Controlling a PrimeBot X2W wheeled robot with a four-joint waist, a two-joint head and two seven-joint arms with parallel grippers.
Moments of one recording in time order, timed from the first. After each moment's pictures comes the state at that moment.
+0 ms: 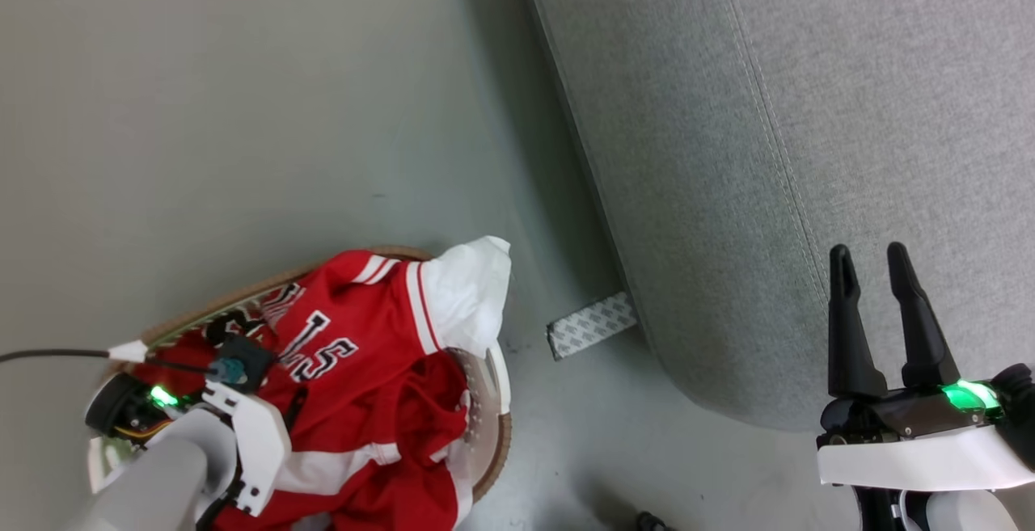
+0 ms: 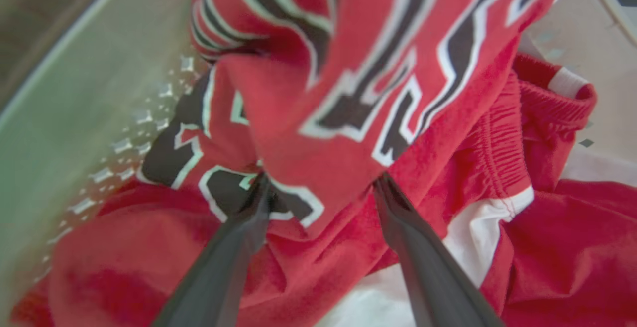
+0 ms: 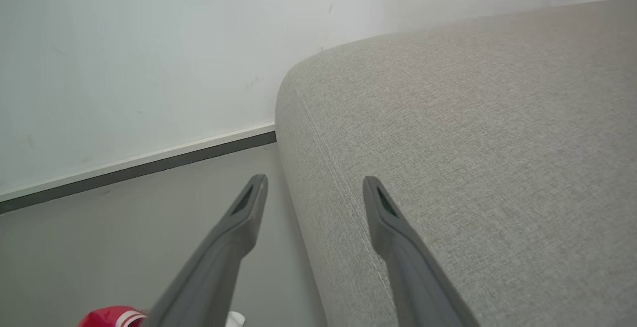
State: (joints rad) left arm -0.69 0.41 -0.83 1.04 -0.38 -0.13 -0.12; right arm -0.19 -0.05 0.12 0.00 0.51 0.13 -0.26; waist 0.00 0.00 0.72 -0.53
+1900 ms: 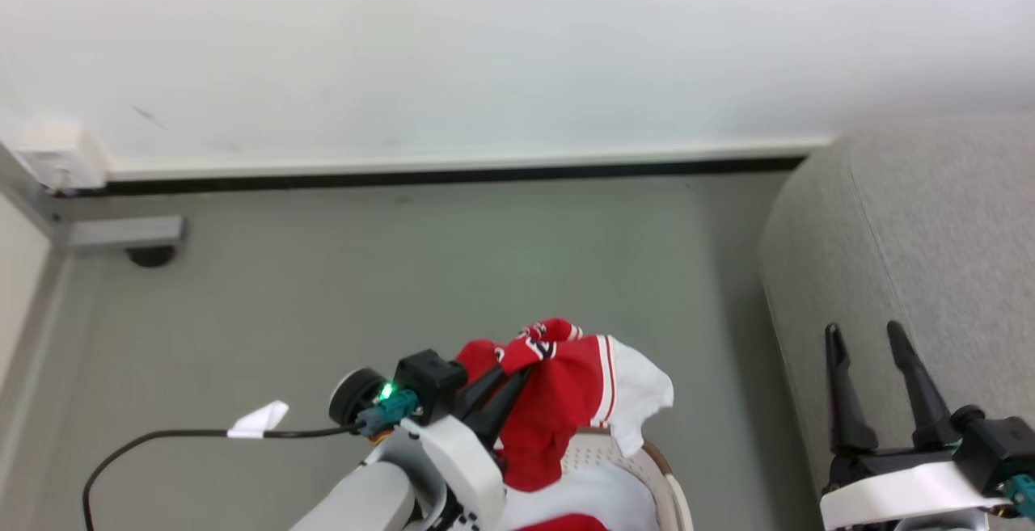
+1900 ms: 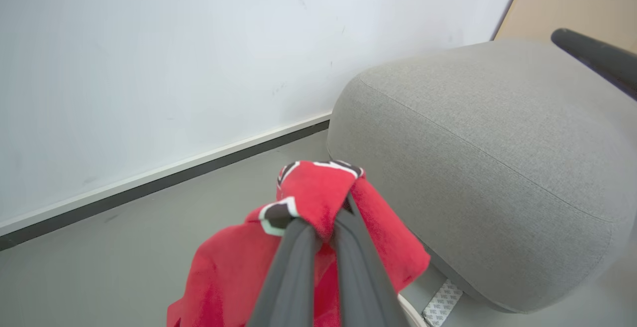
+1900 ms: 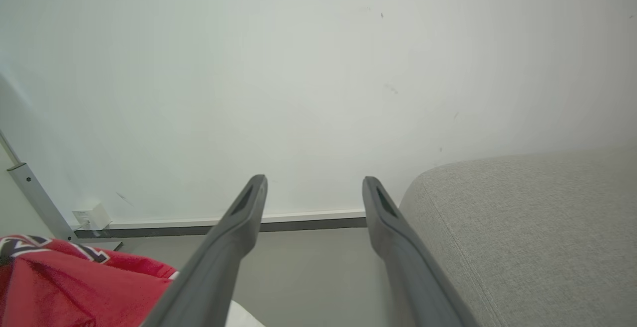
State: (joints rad) left arm -0.53 0.19 -0.80 0.55 -0.48 -0.13 -0.26; right arm -0.16 -0.05 0.03 0.23 0.29 0.13 -0.26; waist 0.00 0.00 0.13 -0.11
